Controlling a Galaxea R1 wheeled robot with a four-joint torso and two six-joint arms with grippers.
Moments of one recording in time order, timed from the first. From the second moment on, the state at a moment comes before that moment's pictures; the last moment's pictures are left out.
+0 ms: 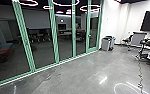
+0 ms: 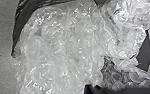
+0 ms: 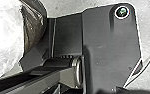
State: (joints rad) left arm 1.35 3.04 -2.77 -0.02 0.30 0.02; right arm -1.54 3.03 -2.70 0.13 -0.03 -0.04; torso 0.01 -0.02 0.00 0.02
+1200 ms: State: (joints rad) left arm 1.35 3.04 -2.77 -0.02 0.30 0.02; right arm -1.54 3.04 -2.70 0.13 -0.03 -0.04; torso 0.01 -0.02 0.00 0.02
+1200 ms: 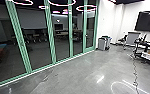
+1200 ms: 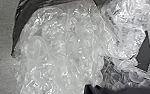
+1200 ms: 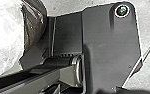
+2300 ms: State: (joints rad) left arm 1.35 3.05 -2.77 -0.02 0.30 0.02; right arm -1.54 3.04 -2.70 0.13 -0.03 -0.04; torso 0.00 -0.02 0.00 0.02
